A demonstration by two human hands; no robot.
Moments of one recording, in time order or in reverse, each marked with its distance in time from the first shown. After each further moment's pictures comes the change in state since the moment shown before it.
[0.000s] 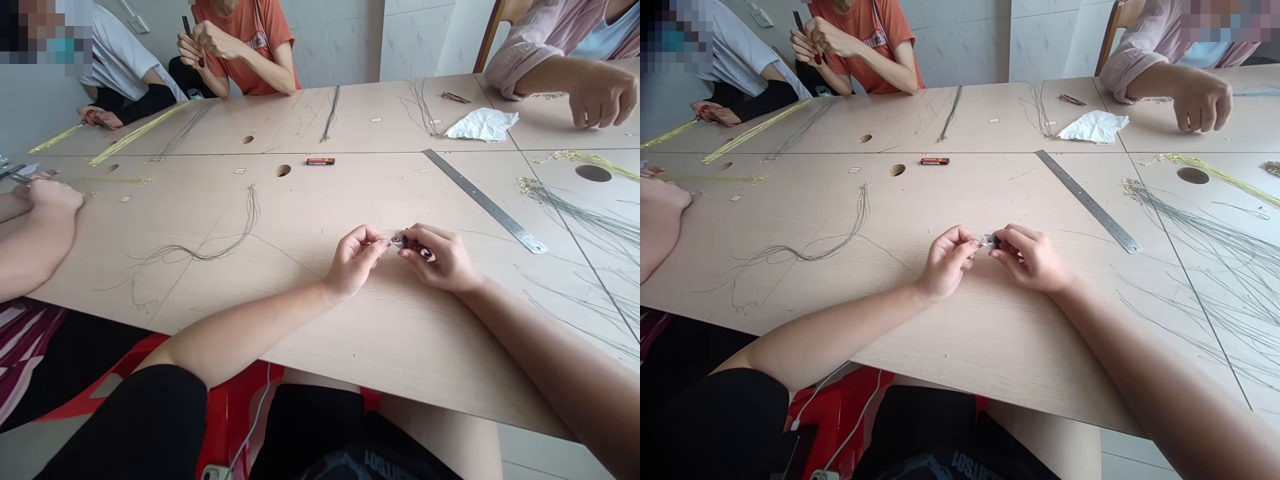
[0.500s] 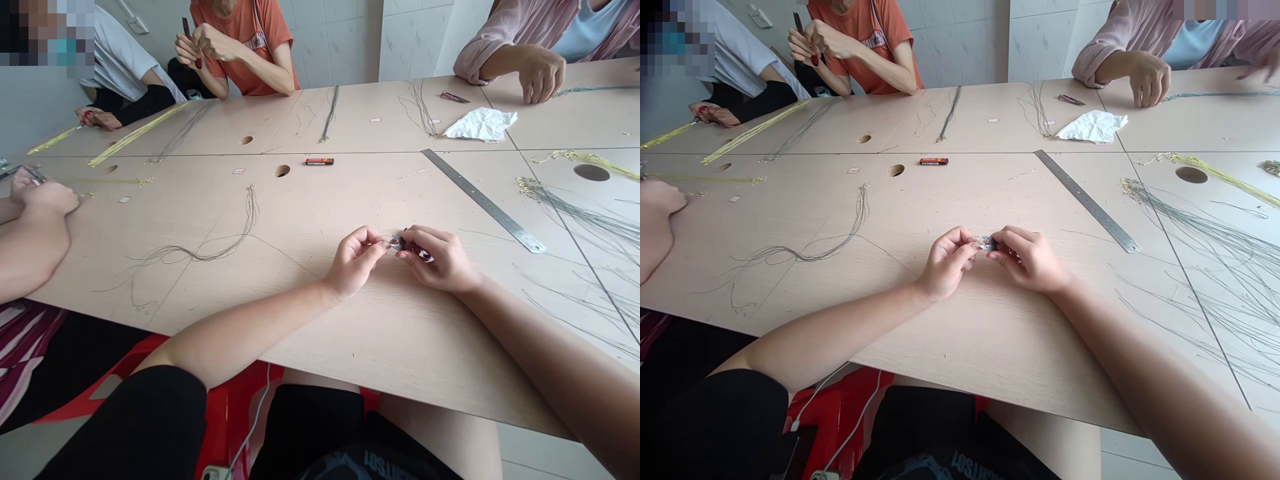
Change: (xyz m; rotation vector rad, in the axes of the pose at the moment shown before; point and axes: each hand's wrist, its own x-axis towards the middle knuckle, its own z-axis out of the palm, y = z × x) left_hand 0.001 -0.002 0.000 -0.004 -0.034 0.000; right_hand 0.001 0.000 0.000 0.040 -0.021 -0.036
